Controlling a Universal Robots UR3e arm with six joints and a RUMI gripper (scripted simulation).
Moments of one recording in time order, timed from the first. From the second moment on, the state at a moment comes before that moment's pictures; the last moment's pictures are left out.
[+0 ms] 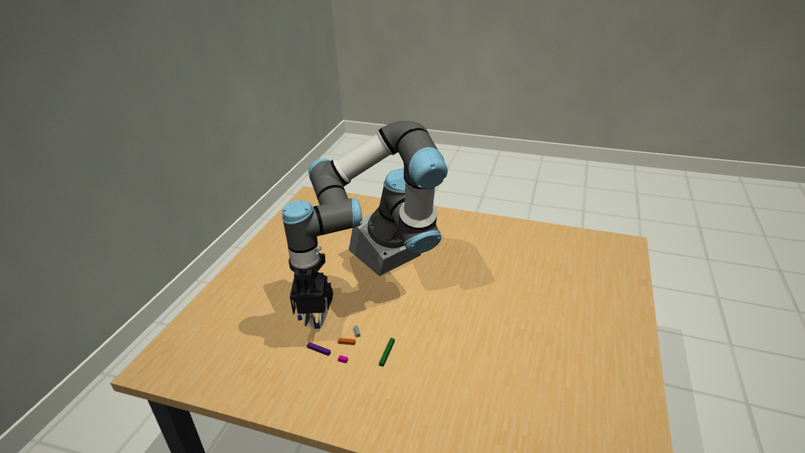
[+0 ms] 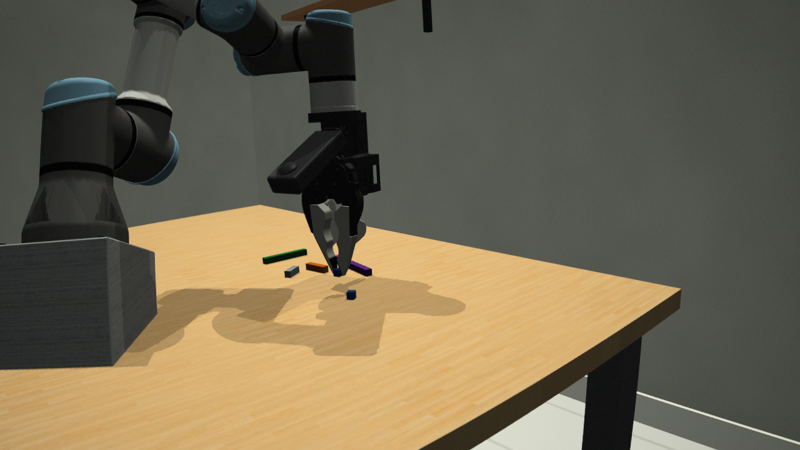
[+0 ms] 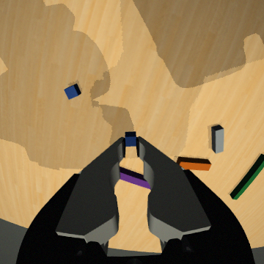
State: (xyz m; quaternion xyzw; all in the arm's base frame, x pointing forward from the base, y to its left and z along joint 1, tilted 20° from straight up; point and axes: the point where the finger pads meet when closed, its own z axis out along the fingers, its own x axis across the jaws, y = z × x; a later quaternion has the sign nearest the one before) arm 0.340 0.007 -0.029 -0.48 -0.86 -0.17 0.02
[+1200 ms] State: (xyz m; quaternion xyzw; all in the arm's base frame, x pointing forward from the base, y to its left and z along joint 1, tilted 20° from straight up) arm 0.340 0.006 -0.029 -0.48 -0.86 -0.17 0.02
